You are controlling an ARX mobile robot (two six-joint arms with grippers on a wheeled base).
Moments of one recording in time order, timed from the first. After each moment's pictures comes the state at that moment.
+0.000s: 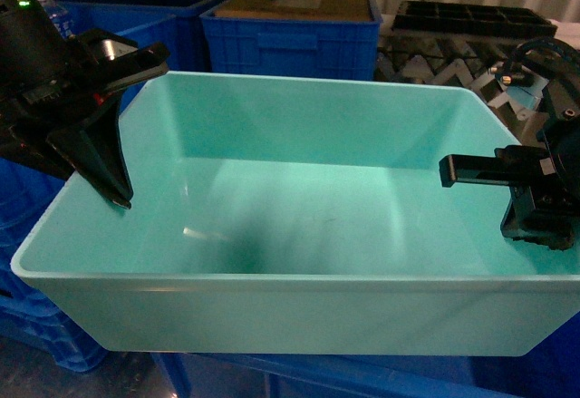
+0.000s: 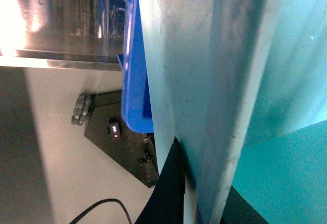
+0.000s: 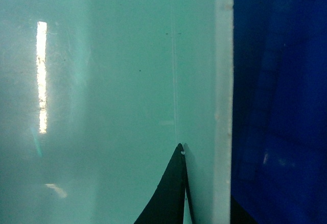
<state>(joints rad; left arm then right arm) -0.15 1.97 1.66 -1.16 0.32 -0.08 0.30 1.70 1.10 -0.45 0.10 0.33</state>
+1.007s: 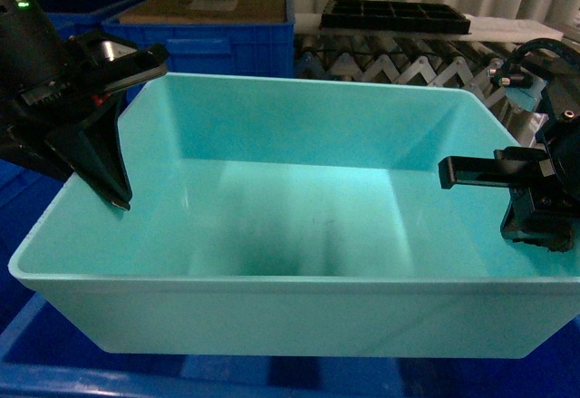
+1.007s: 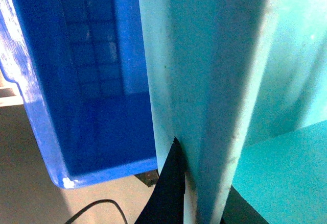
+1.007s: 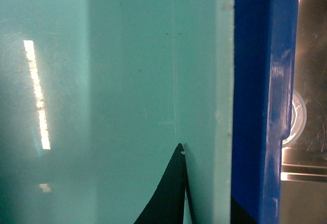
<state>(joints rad) -0.15 1.97 1.66 -1.16 0.32 -0.08 0.31 1.70 1.10 -0.45 0.10 0.33</state>
